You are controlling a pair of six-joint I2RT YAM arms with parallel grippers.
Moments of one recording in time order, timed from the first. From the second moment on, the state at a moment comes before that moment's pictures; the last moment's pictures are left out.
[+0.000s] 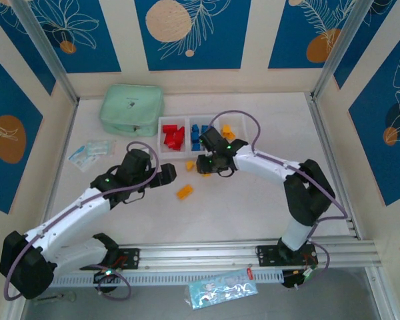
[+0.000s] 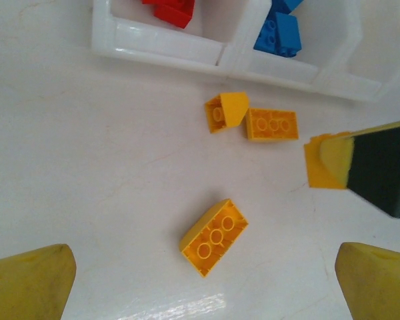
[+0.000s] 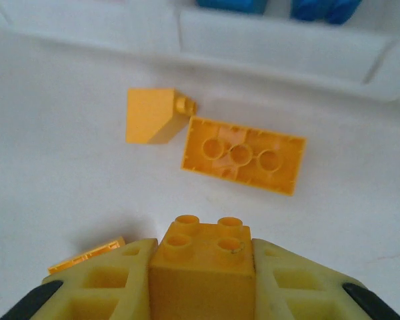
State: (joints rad) left arm -0.61 1.04 0.77 -0.52 0.01 -0.75; right arm 0.70 1.69 1.22 -0.60 -0.03 0.50
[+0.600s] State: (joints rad) left arm -0.64 1.24 0.90 -0.42 0.09 -0.74; right arm 0.37 1.77 1.50 -0.66 -0.04 0.38
